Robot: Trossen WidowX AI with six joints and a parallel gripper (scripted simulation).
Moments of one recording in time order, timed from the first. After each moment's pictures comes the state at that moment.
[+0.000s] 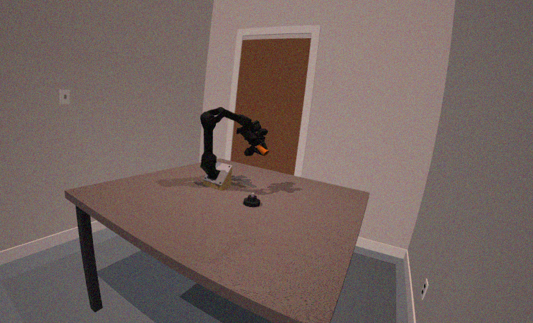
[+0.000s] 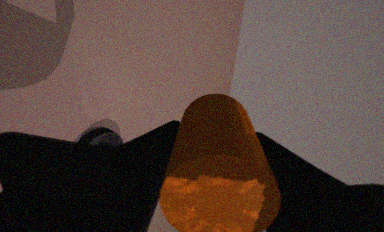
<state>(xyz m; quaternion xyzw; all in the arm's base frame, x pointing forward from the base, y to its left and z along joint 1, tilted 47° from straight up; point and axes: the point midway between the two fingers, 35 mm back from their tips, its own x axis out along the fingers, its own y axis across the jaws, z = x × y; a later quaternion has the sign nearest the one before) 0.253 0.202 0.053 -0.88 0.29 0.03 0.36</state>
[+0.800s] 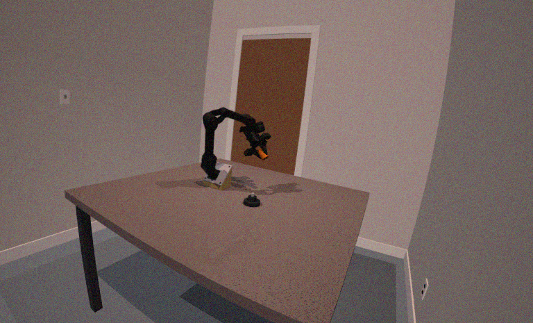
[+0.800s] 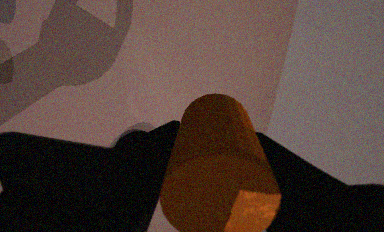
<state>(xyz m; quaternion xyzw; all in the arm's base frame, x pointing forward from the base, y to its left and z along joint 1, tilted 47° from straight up) 0.257 0.184 0.041 -0.85 0.38 0.07 0.36</state>
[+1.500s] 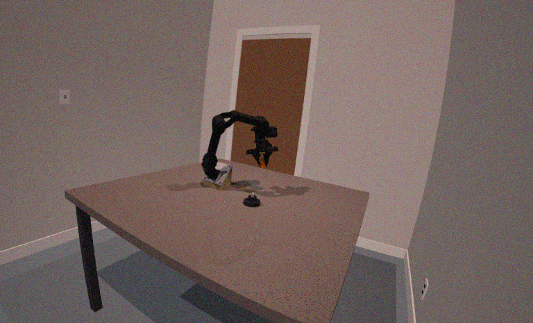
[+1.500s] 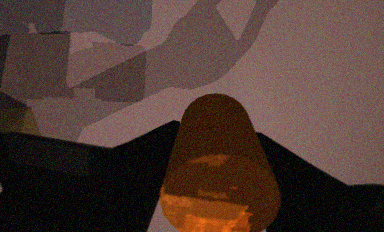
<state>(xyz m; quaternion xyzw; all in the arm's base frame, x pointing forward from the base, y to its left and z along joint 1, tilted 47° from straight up) 0.271 0.151 0.014 -0.71 0.59 0.16 0.34</state>
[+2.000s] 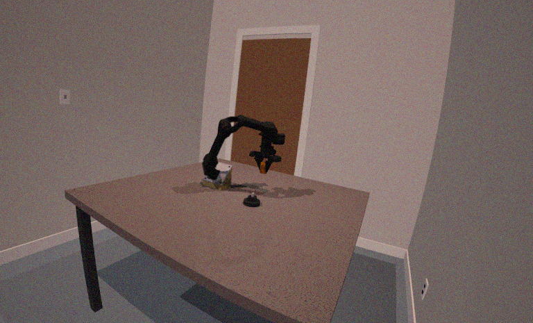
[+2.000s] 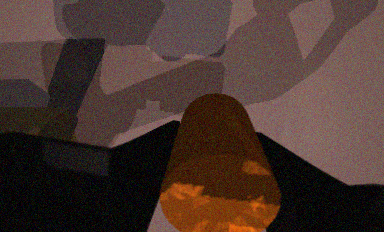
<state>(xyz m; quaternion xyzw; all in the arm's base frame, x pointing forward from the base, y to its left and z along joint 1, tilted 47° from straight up) 0.283 0.128 -0.005 -0.63 0.68 0.20 0.32</state>
